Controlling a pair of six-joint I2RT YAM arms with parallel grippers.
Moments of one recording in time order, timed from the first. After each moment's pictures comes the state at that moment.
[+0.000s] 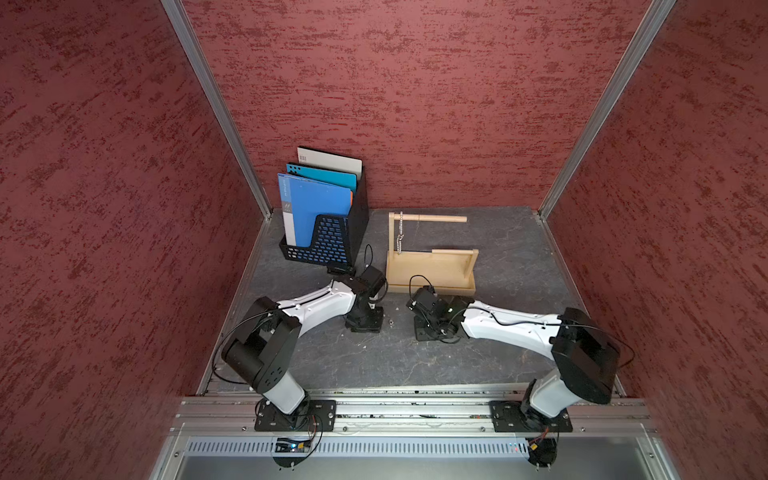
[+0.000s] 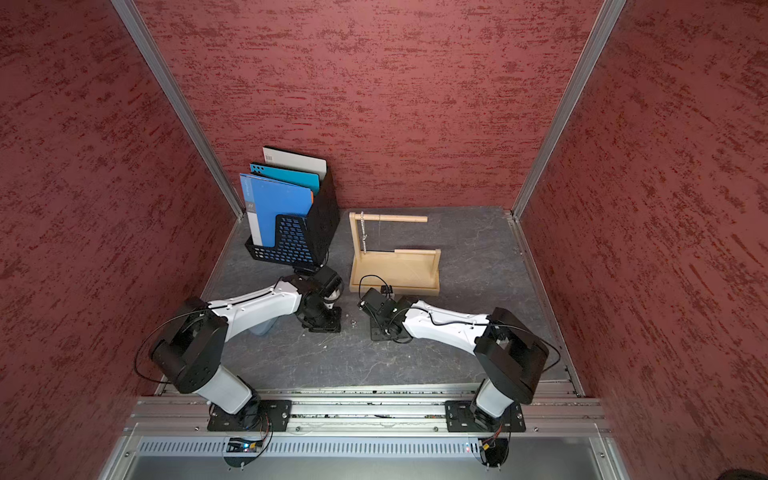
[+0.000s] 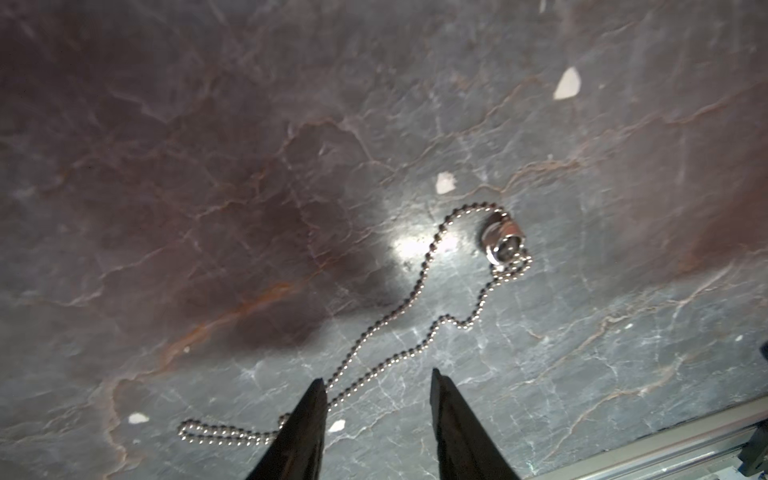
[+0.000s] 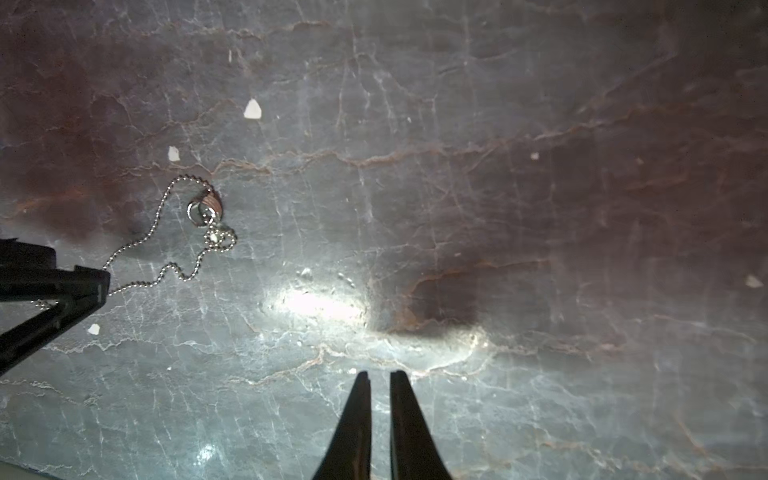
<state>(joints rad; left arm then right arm) -0.61 1.61 0.95 -0.79 0.17 -0.49 0.94 1.60 0.98 -0.61 0.09 0.85</state>
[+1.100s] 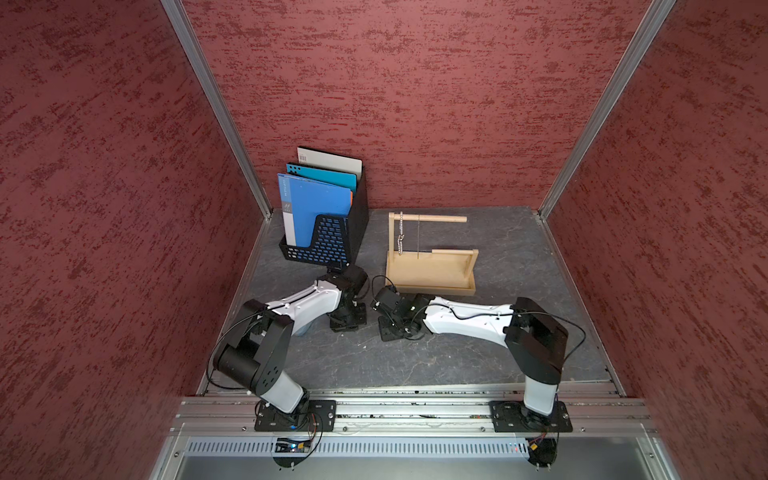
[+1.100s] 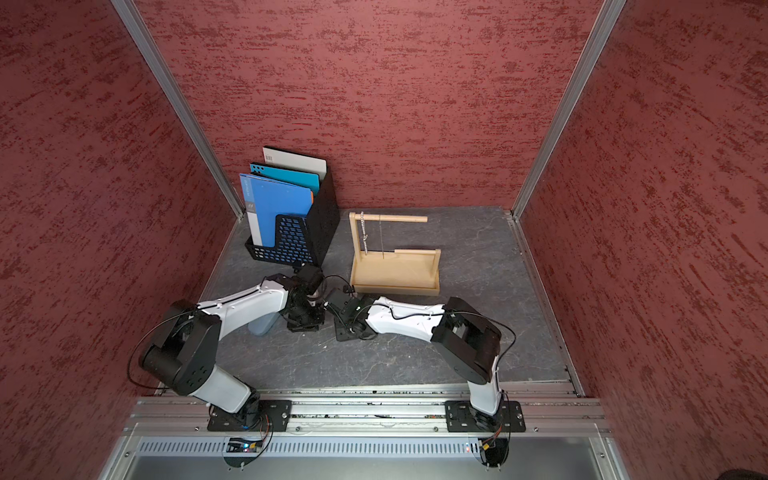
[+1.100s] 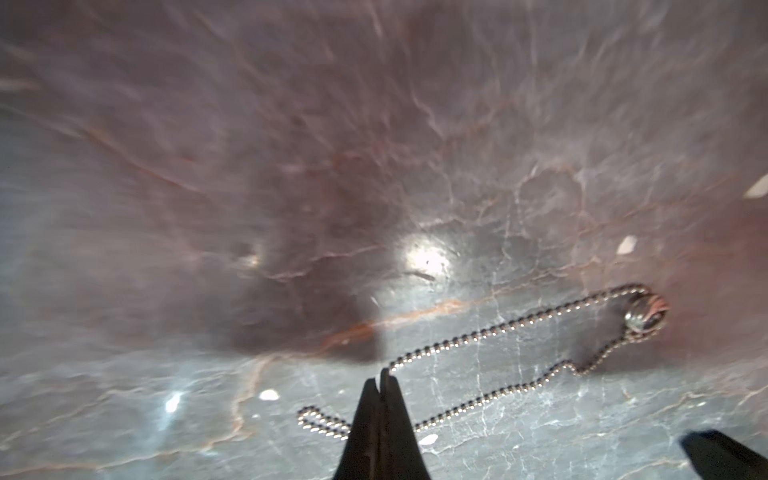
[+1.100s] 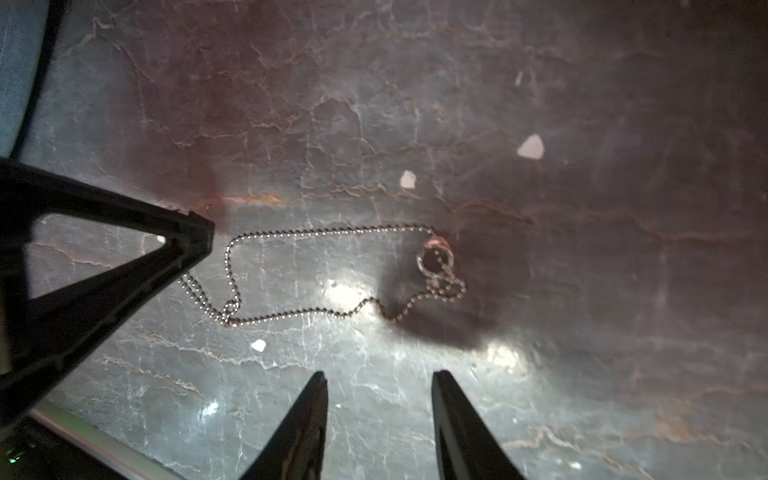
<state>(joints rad) -0.45 1.54 0.89 -0.81 0.10 -0.57 1.05 1.92 1.34 -0.60 0.03 0.80</state>
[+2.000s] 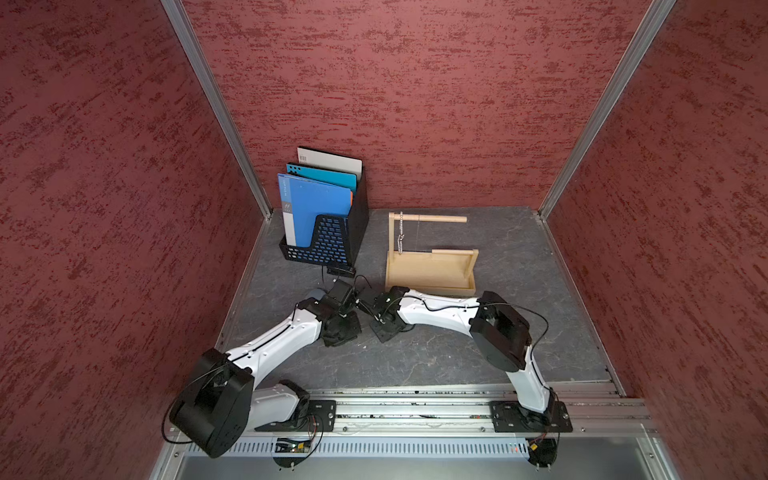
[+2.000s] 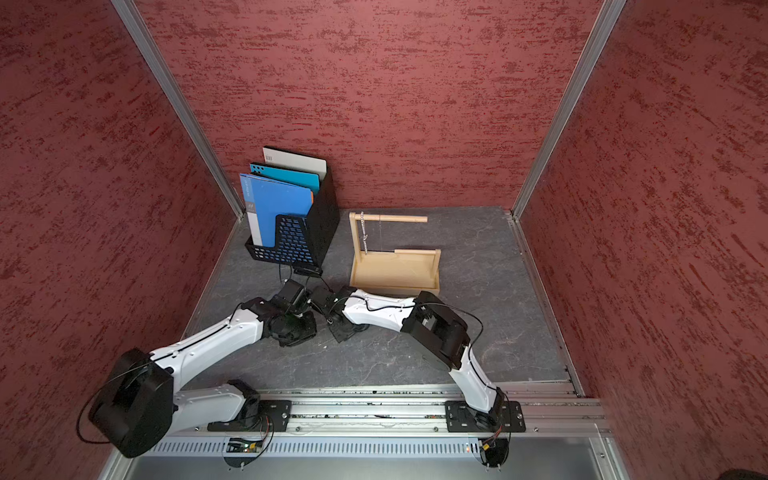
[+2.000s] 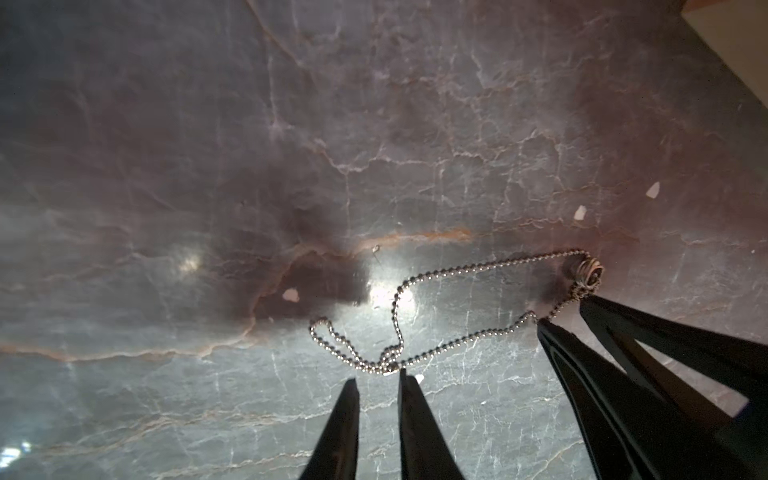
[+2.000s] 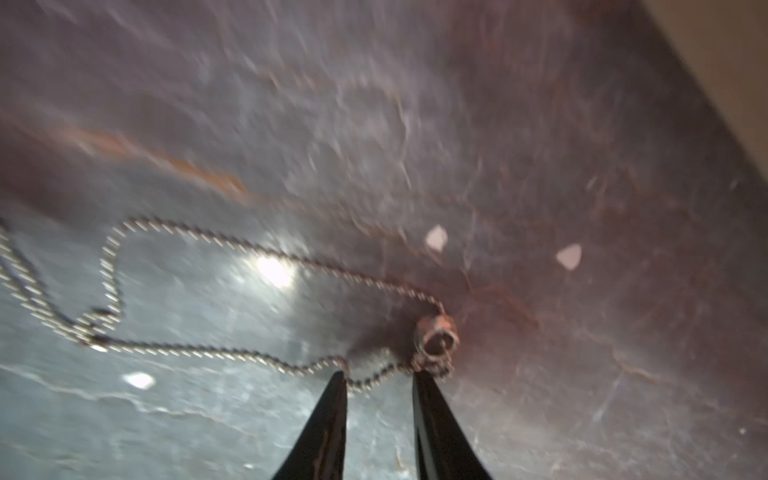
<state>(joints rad) -0.53 1.23 0.65 -0.71 0.10 -0.88 1.05 2.12 1.57 -0.87 0.12 0.42</state>
